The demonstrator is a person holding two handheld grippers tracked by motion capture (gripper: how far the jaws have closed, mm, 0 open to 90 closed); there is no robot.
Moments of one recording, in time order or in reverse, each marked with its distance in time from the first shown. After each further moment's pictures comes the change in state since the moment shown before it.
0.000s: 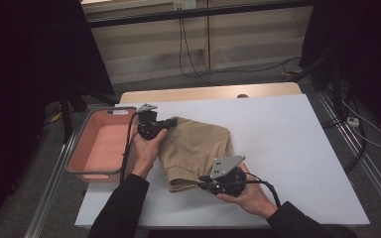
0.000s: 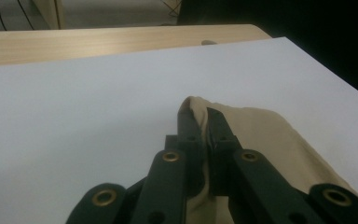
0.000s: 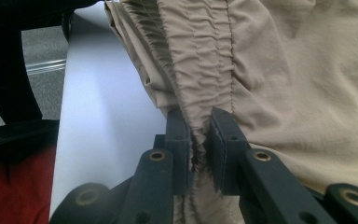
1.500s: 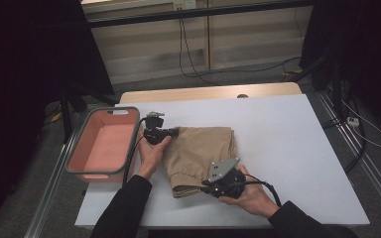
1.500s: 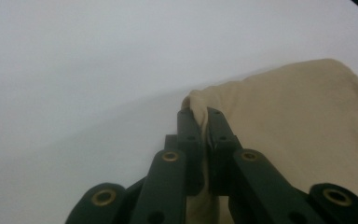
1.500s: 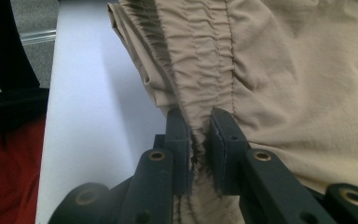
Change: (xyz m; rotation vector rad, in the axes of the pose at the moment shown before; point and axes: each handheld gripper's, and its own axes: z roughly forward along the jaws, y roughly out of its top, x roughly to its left) left arm 0.012 -0.025 0.030 0.154 0.055 -0.023; right arm -0.001 -0.011 0.009 0.113 0.018 -0.019
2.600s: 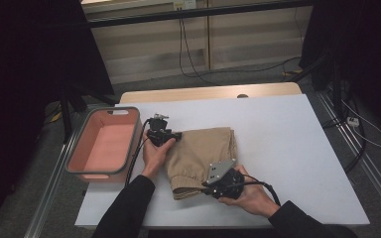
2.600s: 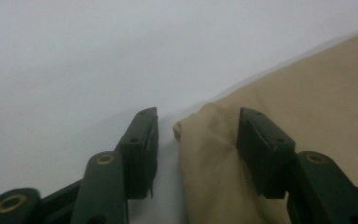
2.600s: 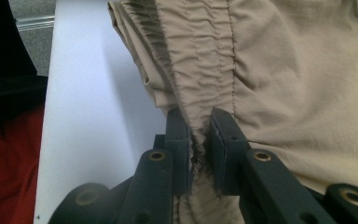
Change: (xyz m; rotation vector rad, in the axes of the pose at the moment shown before) left arm 0.007 -0.009 0.026 0.078 0.115 0.062; right arm 0.001 0.002 0.002 0.050 0.002 -0.028
